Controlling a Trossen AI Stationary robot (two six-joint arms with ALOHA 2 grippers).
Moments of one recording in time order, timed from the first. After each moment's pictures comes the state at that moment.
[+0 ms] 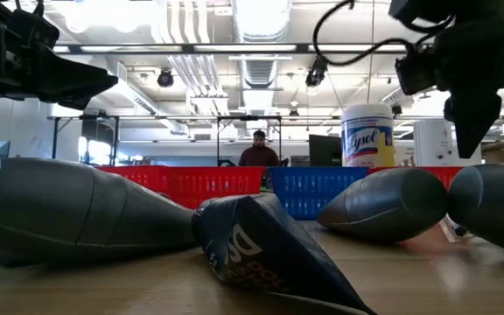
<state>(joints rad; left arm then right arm) 0.10 0.02 0.01 0.02 0.04 0.10 0.16 1.20 0.77 -0.87 -0.07 0.83</state>
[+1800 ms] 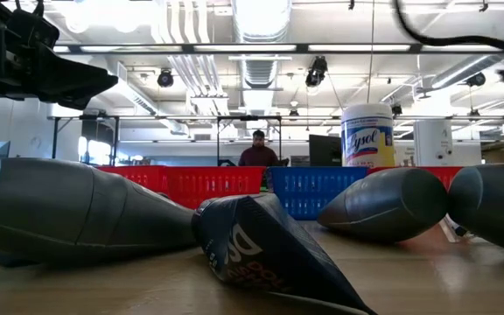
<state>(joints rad) 0.10 0.02 0.01 0.02 0.04 0.10 0.69 1.46 0.82 -0.59 -0.29 1.96</state>
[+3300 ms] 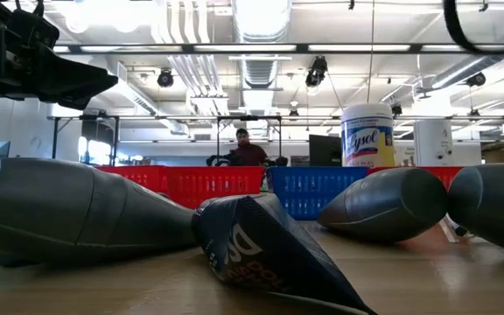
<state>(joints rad) 0.10 0.02 0.01 0.02 0.04 0.10 0.75 1.56 0.85 -0.52 -0.29 1.94</state>
